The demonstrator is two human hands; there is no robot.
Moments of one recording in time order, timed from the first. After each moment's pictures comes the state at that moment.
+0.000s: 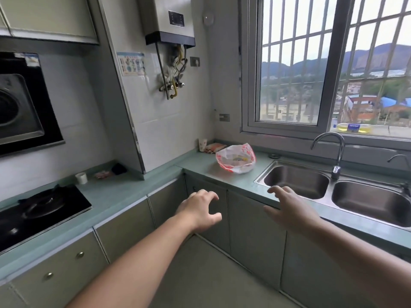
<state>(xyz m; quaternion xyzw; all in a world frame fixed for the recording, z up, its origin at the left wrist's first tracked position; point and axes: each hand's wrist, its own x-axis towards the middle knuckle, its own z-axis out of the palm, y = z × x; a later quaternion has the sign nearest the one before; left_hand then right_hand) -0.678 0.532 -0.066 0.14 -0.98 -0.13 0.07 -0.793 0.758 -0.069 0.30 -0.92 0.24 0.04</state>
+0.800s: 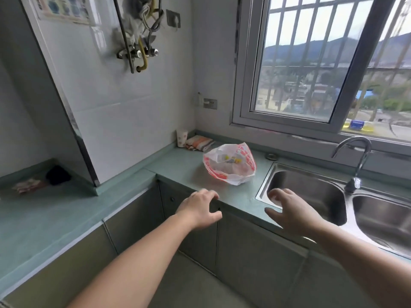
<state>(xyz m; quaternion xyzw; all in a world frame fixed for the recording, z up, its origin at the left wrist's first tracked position) -0.963 0.327 -0.125 0.08 -0.98 -0.20 0.02 -1.039 0.570 -0.107 0.24 -0.95 0.17 0.01</state>
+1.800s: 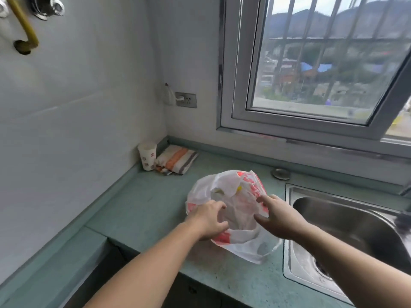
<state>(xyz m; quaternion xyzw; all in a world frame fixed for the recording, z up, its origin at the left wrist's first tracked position) -1.357 0.186 -0.194 -0.01 -0.97 -0.21 -0.11 -1.391 0.396 -0.166 0.18 -0.97 0.16 -0.07</state>
